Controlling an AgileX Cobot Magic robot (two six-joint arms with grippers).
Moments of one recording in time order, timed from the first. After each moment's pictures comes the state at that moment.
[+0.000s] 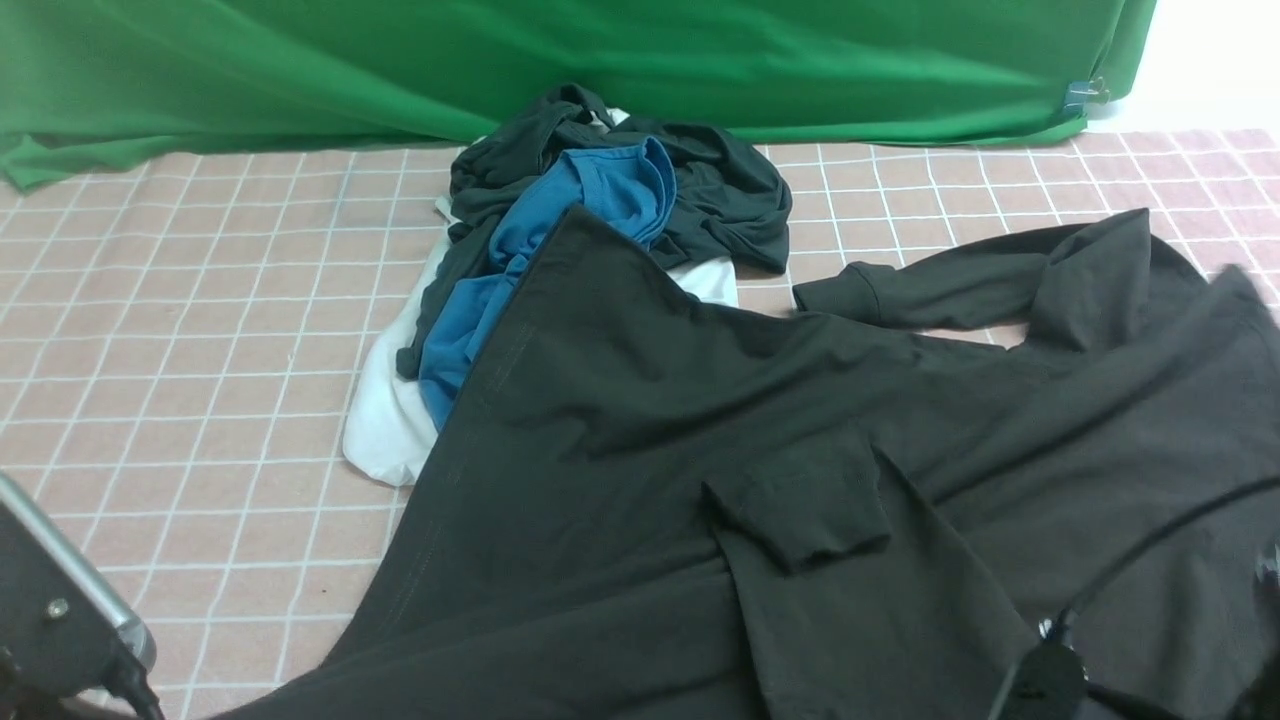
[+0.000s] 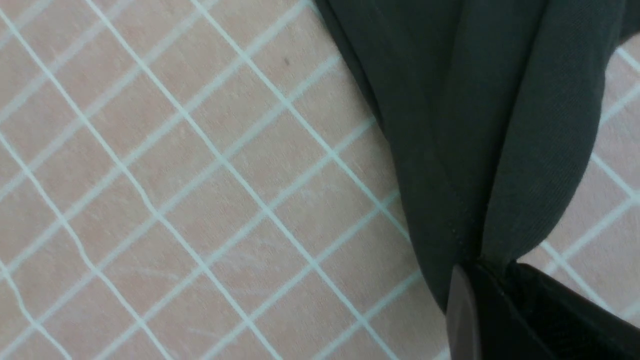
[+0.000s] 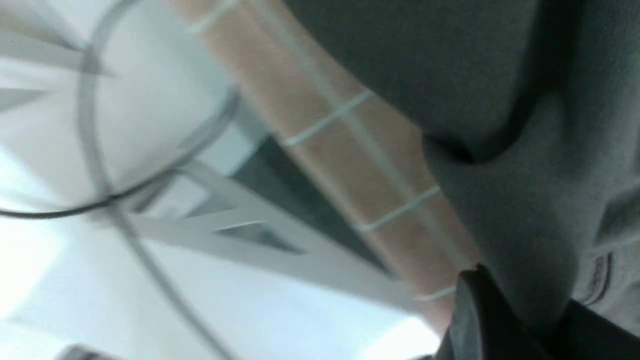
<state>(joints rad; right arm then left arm) 0.95 1.22 -0.65 0.01 1.20 0.09 -0.14 0.61 -0.51 -0.09 1.08 0.59</state>
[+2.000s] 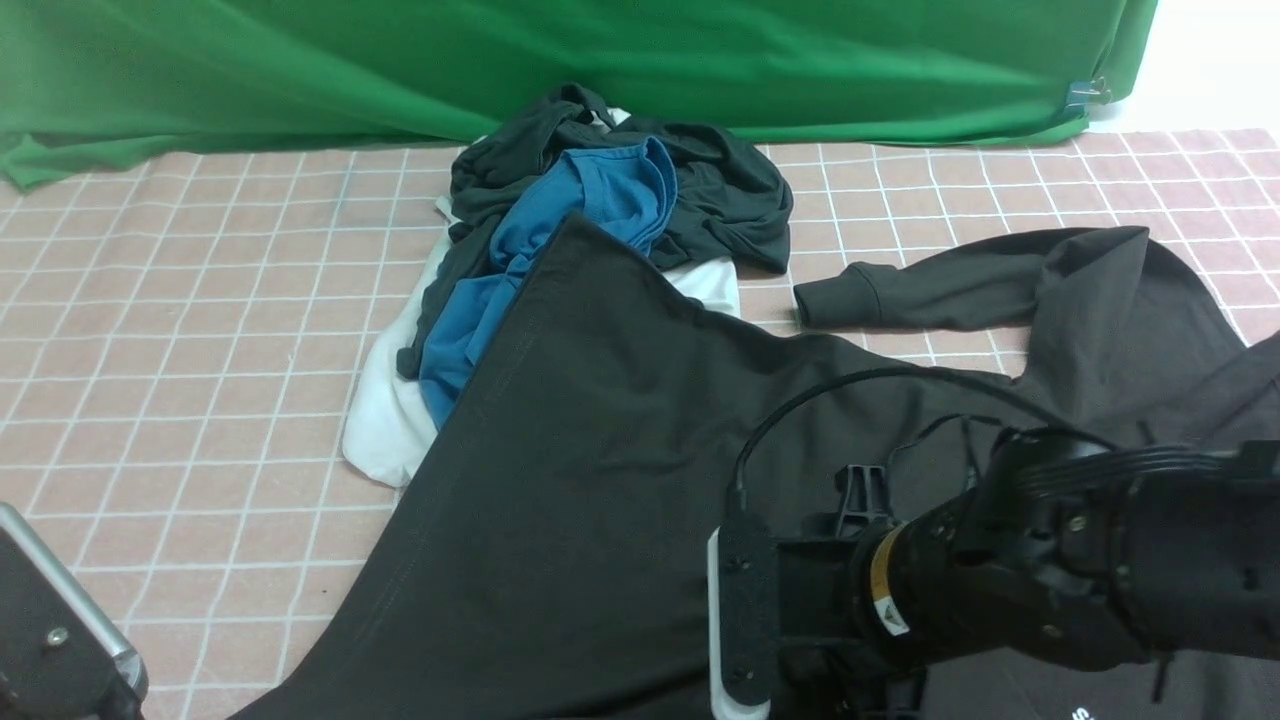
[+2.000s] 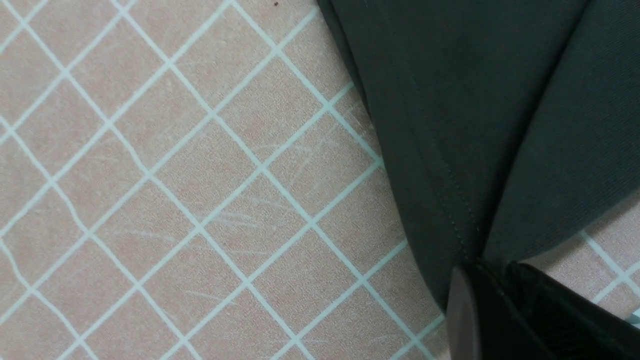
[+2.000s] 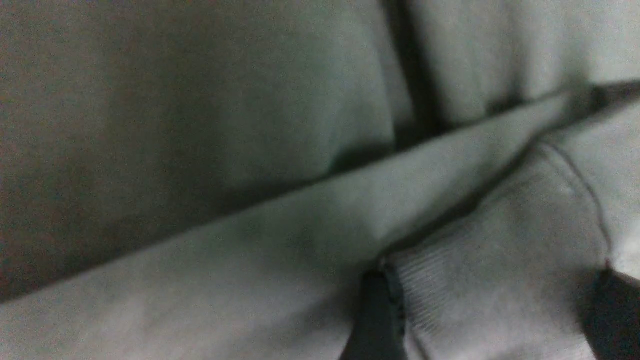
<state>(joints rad) 0.81 1.68 -0.83 -0.24 0.47 -0.51 -0.14 0.61 -0.51 -0.06 1.13 0.59</state>
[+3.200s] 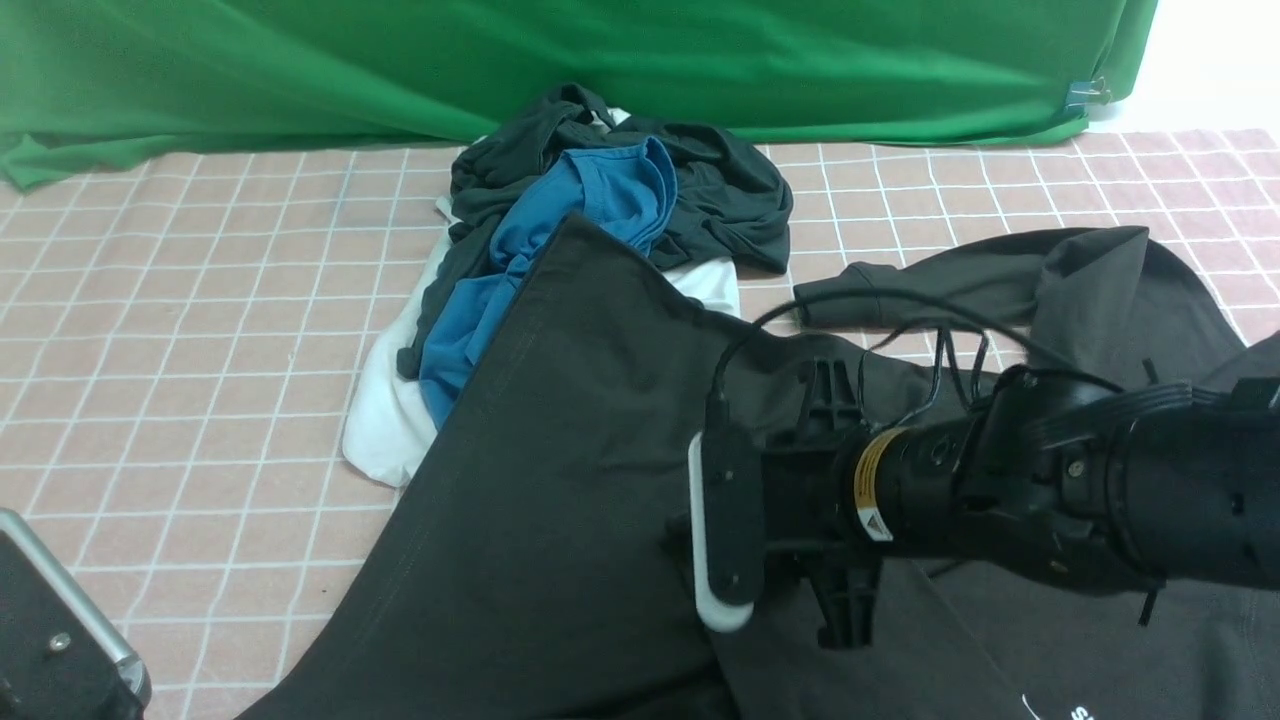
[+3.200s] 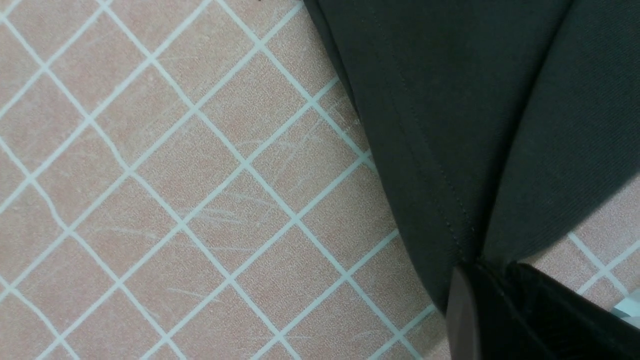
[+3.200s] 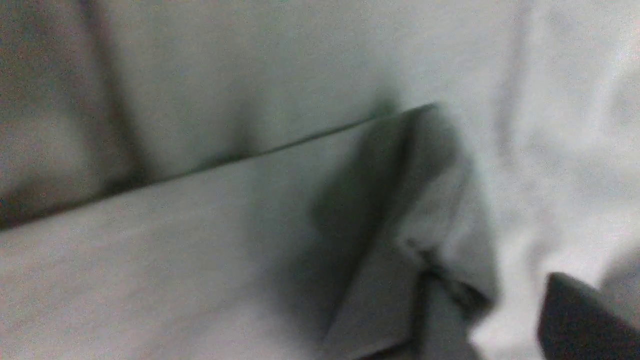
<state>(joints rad) 0.72 1.68 -0.88 -0.42 0.22 -0.51 -0.14 0.61 -0.51 -0.08 1.14 0.59</state>
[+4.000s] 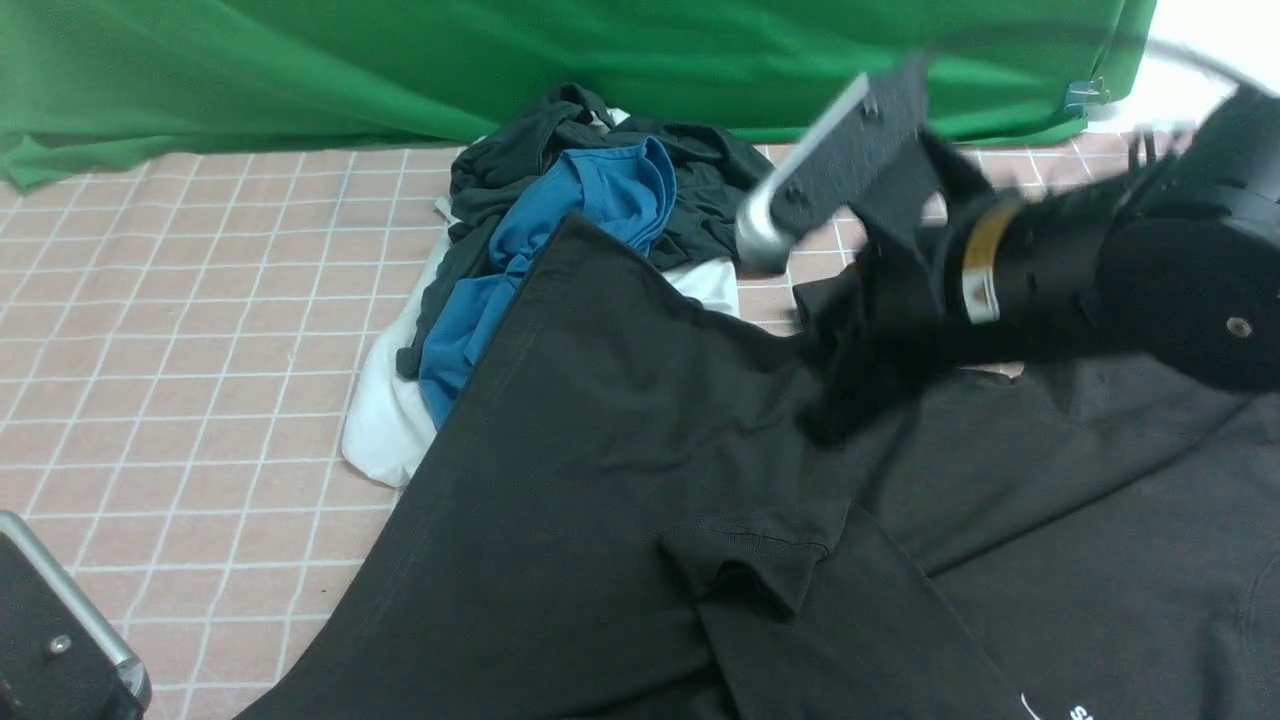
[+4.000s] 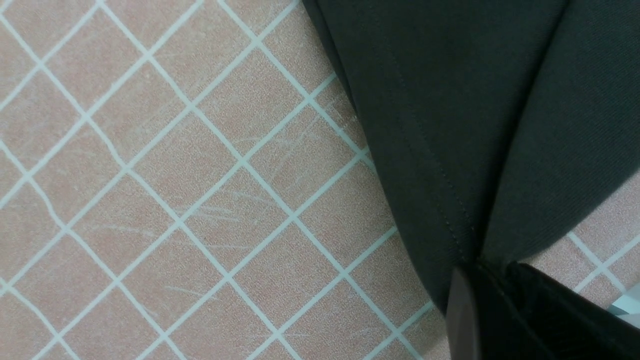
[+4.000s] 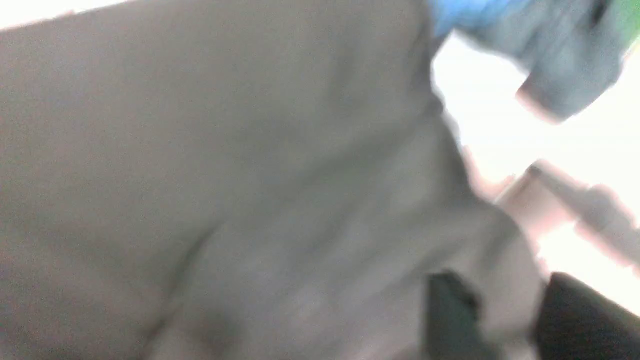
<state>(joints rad) 0.65 1.49 -1.08 -0.08 0.63 -0.07 -0.14 0.61 -0.51 -0.08 1.15 0.59</state>
